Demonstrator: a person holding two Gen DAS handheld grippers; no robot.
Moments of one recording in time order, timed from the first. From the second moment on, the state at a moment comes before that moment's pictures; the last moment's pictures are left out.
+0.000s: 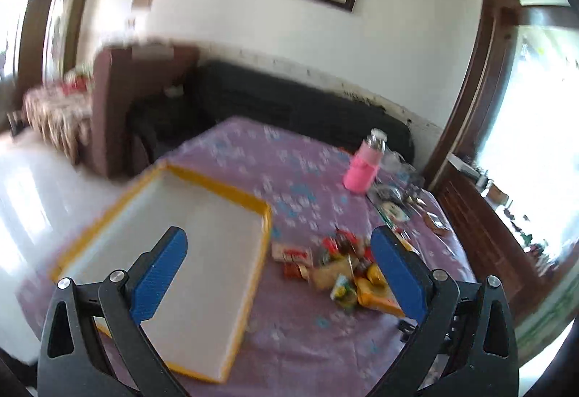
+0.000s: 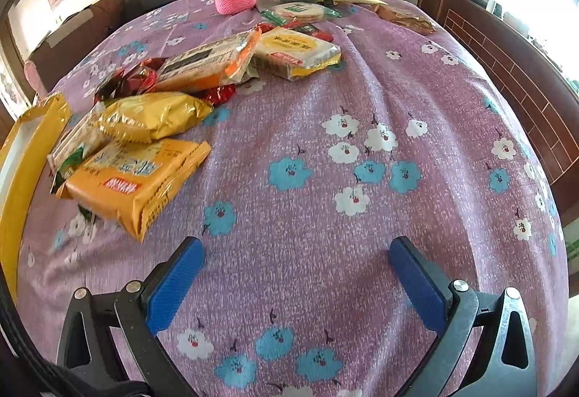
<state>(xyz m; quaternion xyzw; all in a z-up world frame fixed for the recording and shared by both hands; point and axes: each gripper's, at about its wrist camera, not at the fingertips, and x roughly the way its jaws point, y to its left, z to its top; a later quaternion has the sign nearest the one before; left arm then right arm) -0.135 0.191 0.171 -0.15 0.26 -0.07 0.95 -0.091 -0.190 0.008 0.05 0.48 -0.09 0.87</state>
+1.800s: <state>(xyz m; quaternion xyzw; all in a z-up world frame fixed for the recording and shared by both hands) -0.146 0.090 0.098 0.03 0.37 -0.23 0.90 -0.017 -0.108 0.030 0.03 0.52 0.02 0.85</state>
